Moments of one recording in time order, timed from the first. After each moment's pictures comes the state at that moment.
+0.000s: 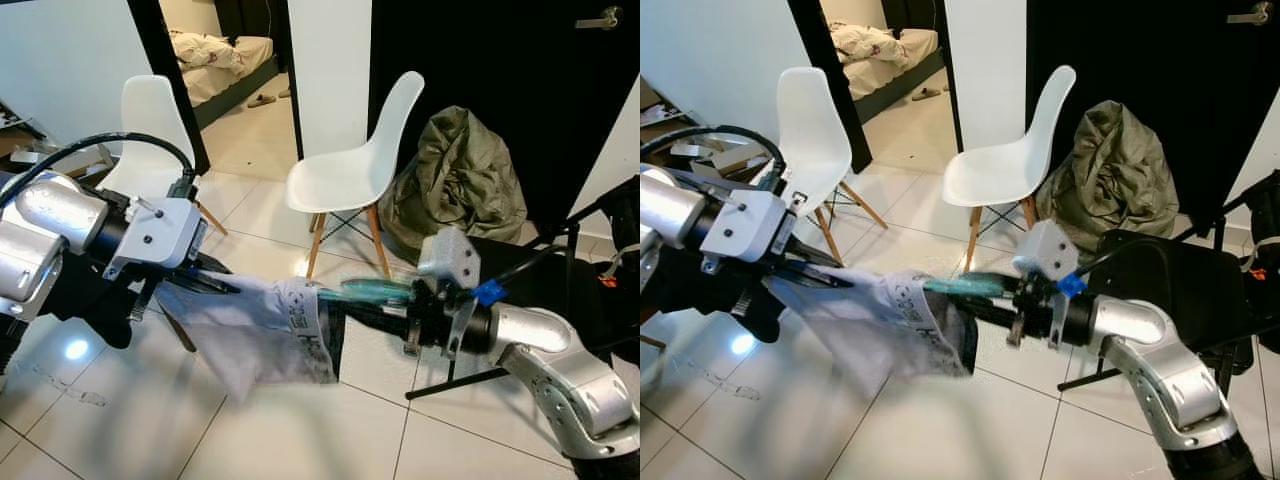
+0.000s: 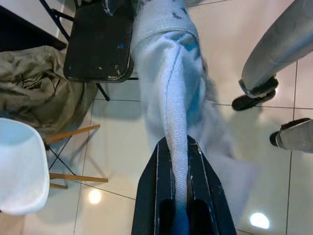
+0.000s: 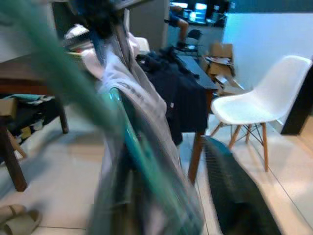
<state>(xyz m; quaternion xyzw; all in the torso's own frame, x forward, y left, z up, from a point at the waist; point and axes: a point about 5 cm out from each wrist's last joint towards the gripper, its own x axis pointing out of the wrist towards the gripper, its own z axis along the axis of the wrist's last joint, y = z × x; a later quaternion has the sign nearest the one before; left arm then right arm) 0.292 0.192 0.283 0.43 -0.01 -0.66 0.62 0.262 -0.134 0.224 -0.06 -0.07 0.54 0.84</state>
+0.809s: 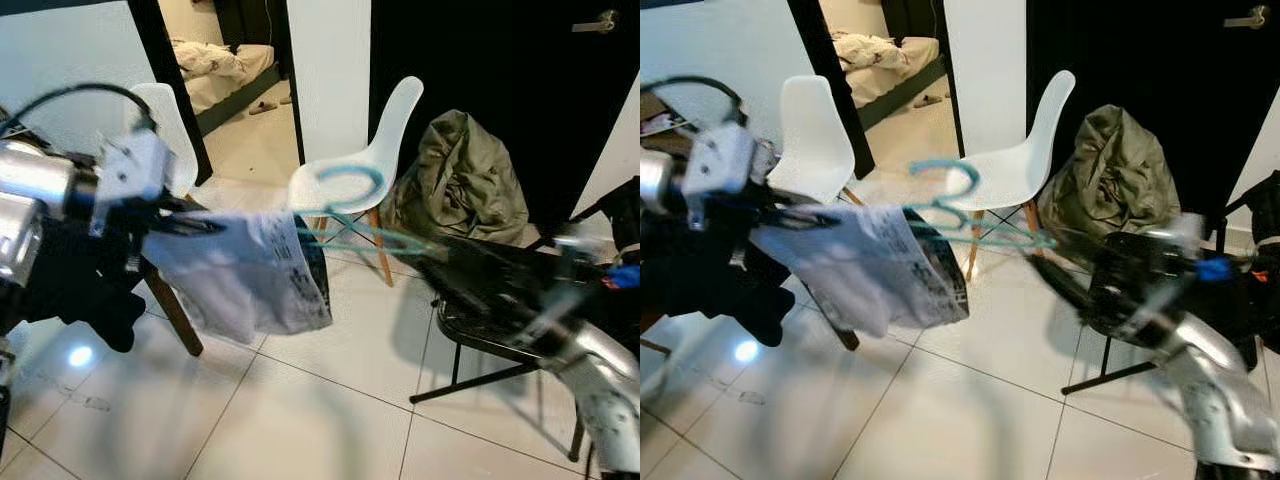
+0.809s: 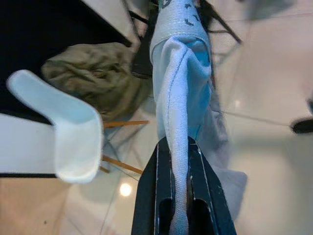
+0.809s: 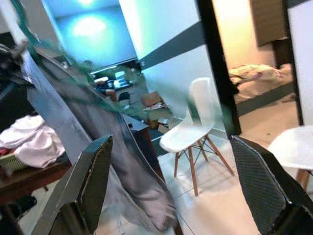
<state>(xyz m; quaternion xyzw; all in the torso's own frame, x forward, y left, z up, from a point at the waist) 0.319 0.230 0.328 0.39 -0.09 -0.54 0.74 0.257 -0.238 0.196 0.13 -0.11 0.35 0.92</state>
